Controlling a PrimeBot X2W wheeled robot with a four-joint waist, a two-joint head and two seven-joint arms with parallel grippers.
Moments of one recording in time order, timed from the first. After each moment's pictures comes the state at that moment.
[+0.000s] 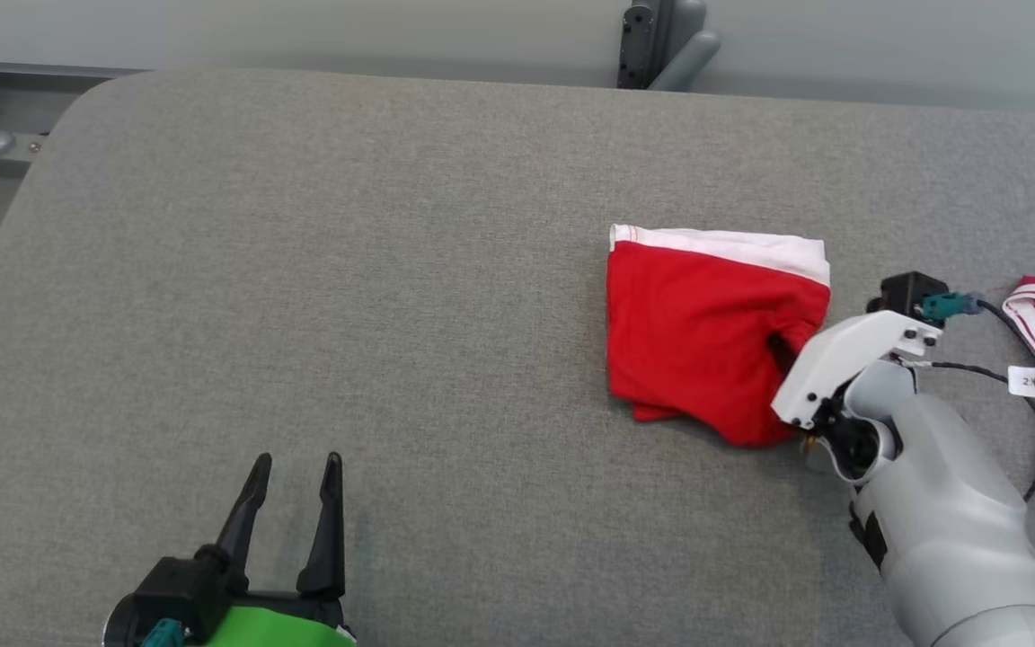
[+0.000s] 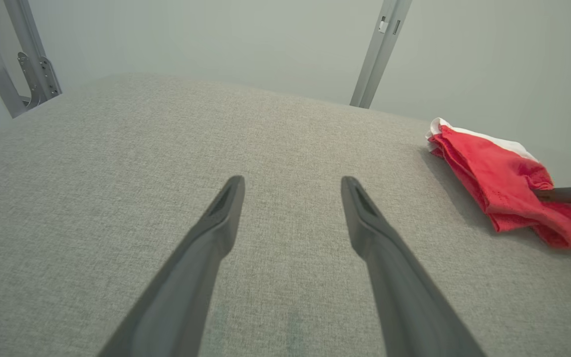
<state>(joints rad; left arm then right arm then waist) 0.06 0.05 -0.13 0.13 -0.27 -0.13 -0.26 -0.65 -0.05 -0.10 0.95 0.43 0.13 0.24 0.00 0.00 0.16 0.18</state>
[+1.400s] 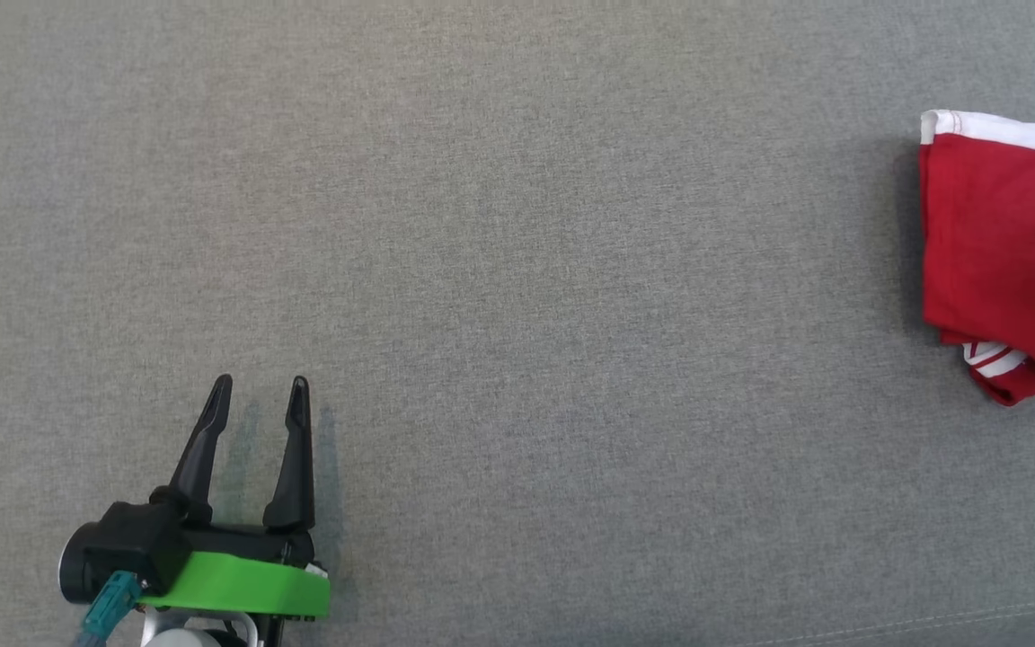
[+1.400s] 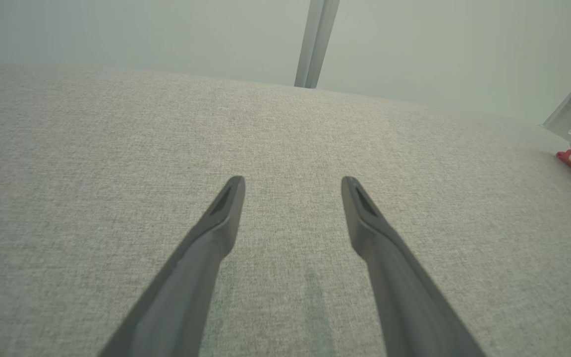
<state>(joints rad) -0.03 0.08 -0.10 0.05 -0.27 -0.13 -0.26 -0.58 -0.51 -0.18 0.39 0.08 0.13 0.70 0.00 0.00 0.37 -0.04</state>
